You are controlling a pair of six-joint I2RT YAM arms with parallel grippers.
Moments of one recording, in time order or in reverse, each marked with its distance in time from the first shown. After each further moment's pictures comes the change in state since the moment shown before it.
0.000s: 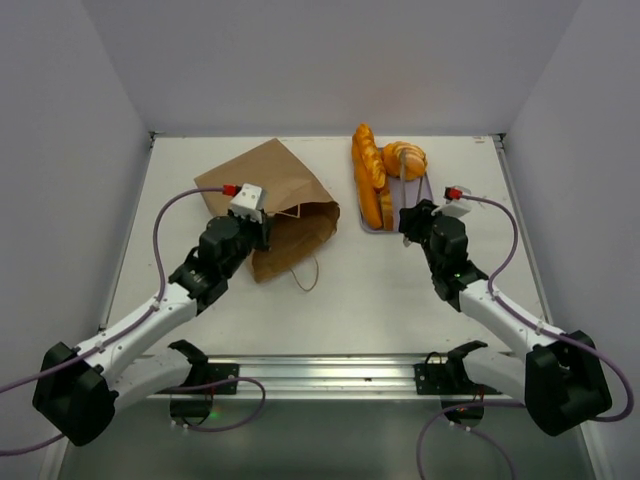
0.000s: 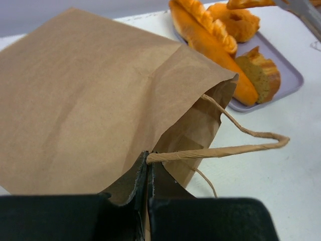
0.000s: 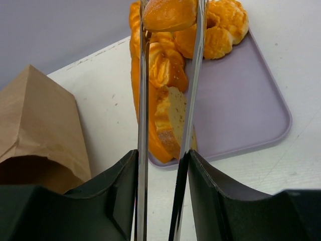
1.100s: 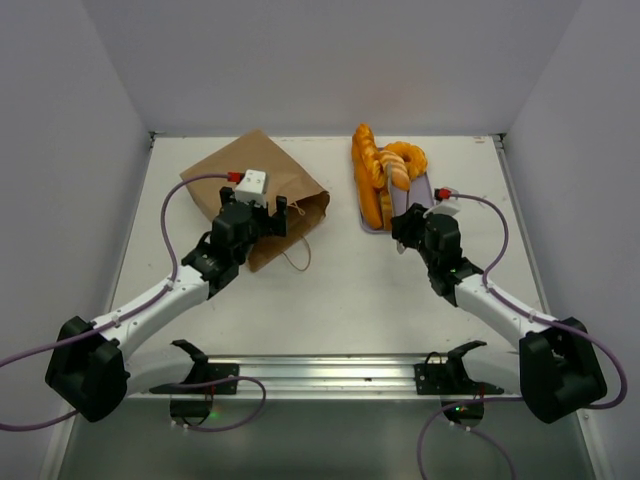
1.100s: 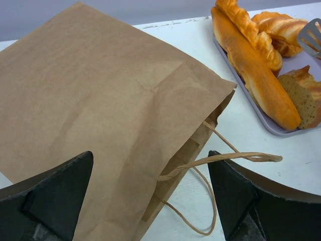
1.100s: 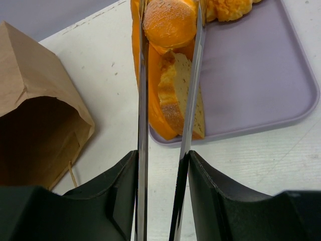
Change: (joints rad) left arm 0.000 0.179 0.113 0.012 -0.190 -0.008; right arm -0.006 0.072 0.013 -0.055 -0.113 0.030
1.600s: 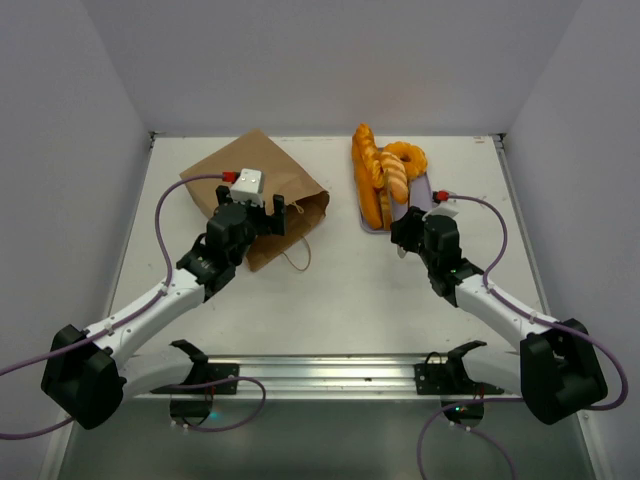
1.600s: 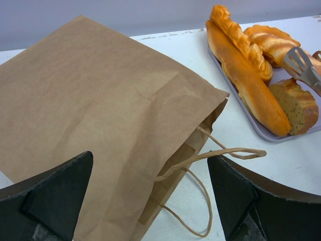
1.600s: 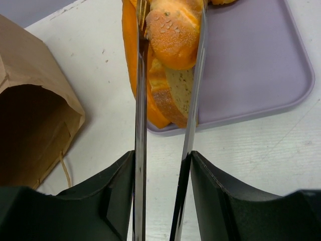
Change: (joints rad) left arm 0.000 -0.040 0.000 -0.001 0.006 0.001; right arm 0.000 -0.010 0.001 -0.064 -0.002 -0.004
